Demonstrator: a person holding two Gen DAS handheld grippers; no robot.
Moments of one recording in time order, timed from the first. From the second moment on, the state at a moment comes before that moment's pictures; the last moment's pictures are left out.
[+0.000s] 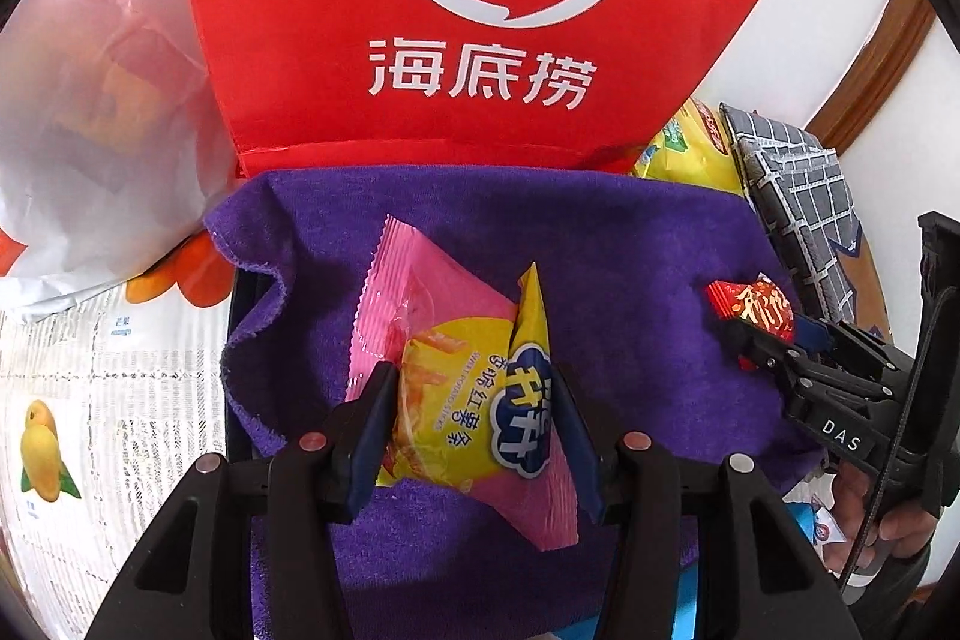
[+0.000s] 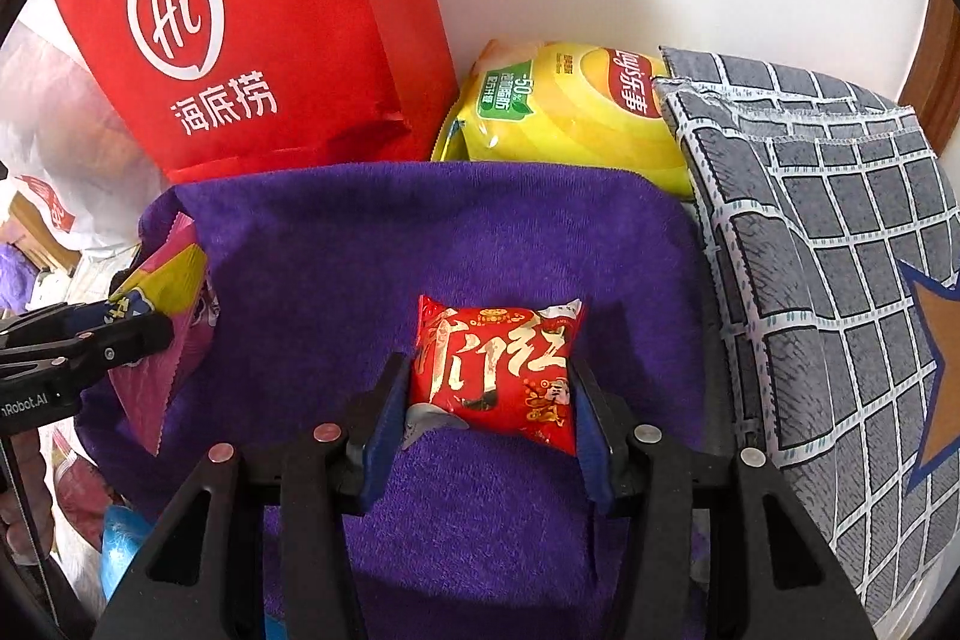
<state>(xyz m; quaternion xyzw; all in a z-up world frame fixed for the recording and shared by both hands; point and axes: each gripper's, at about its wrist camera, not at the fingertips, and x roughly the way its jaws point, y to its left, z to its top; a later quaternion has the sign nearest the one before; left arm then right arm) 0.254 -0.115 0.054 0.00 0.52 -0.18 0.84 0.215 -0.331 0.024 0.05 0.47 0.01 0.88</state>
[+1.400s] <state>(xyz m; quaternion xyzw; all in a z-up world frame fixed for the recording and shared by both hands) 0.078 -0.067 0.161 0.02 0.43 -0.14 0.89 0.025 -0.317 0.142 0.01 0.36 -0.08 0.93</state>
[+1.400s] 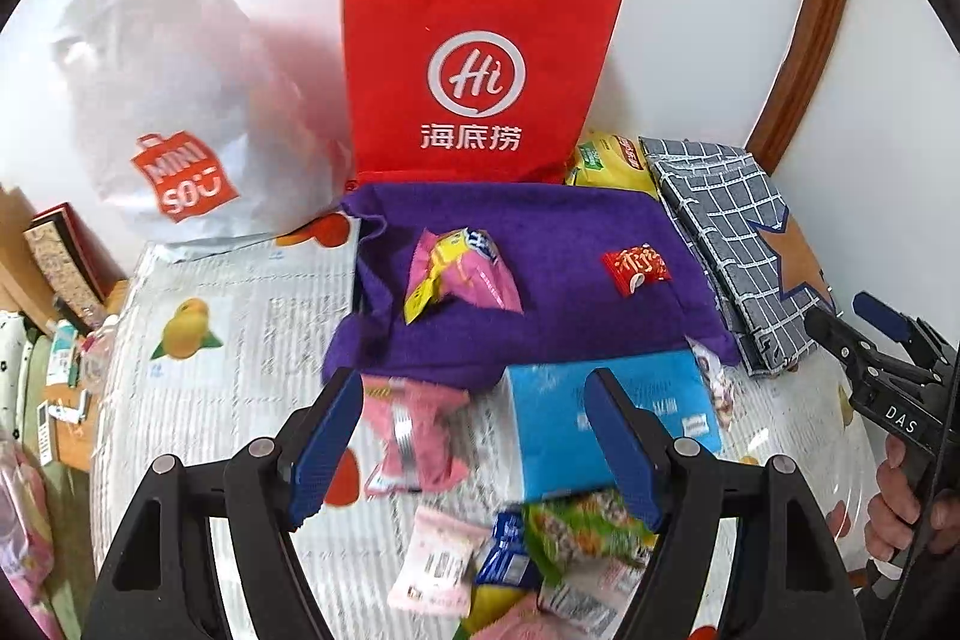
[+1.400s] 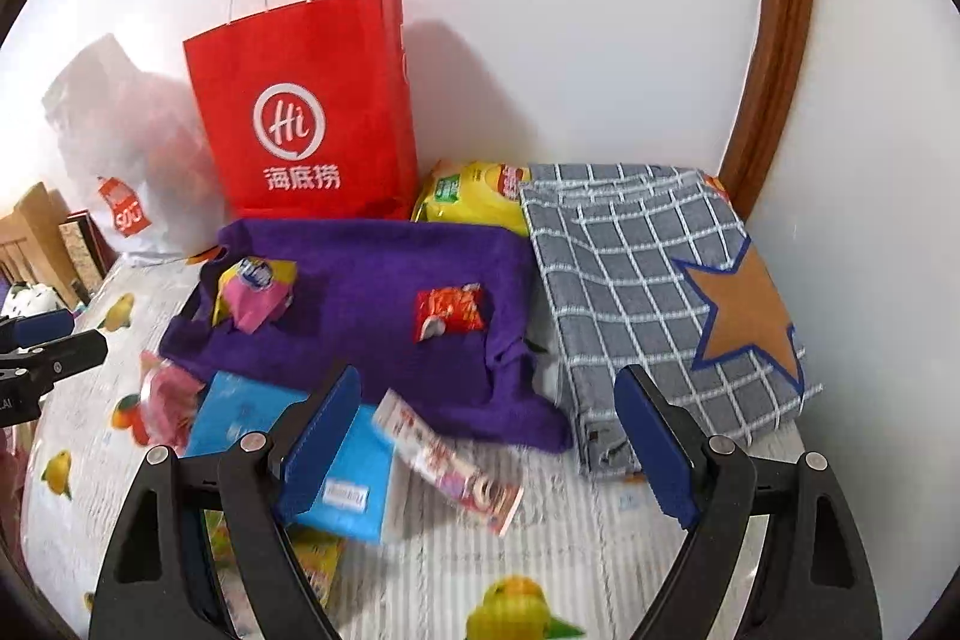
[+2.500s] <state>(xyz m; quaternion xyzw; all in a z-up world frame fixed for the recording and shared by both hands) 0.048 -0.048 0.132 0.00 0.46 -0.11 0.88 0.000 -0.334 0.091 0.04 0.38 -0.06 0.92</state>
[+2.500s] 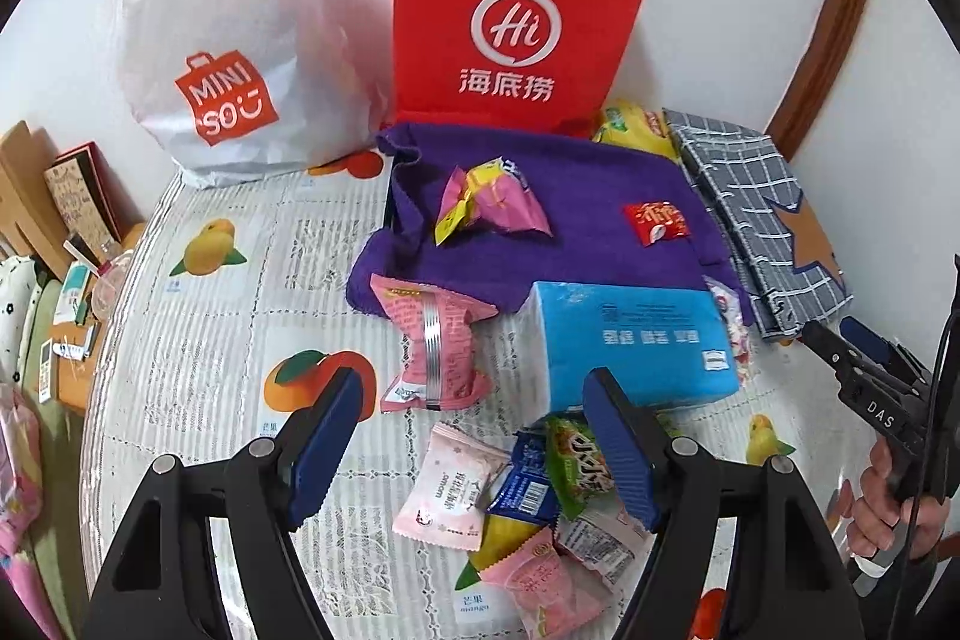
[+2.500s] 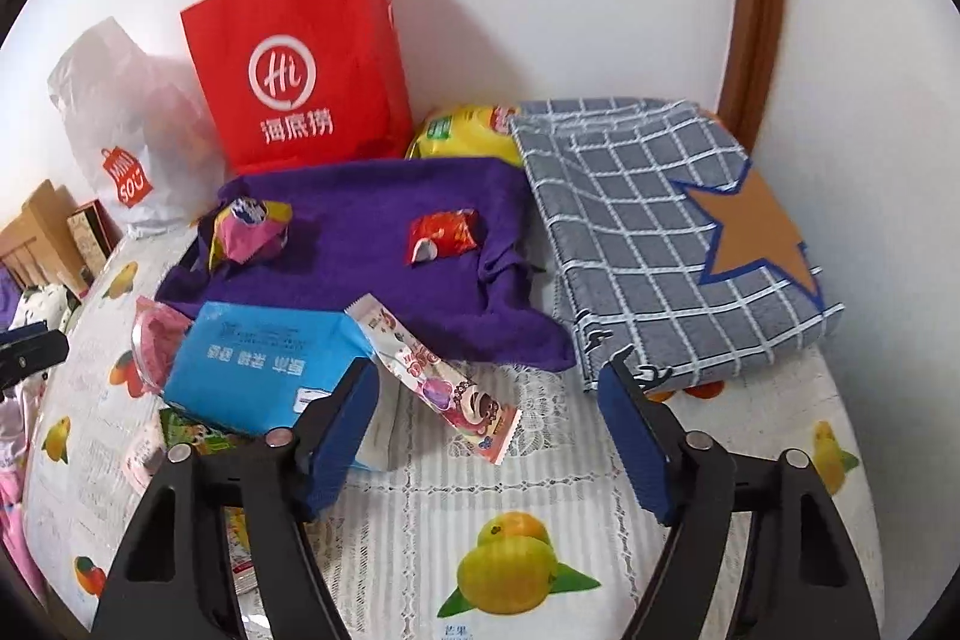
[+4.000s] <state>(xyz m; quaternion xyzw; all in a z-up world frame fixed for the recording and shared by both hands) 0.054 -0.020 0.102 -0.02 0.49 -0.10 0.87 0.004 -0.324 0.045 0.02 0.45 0.02 0.89</state>
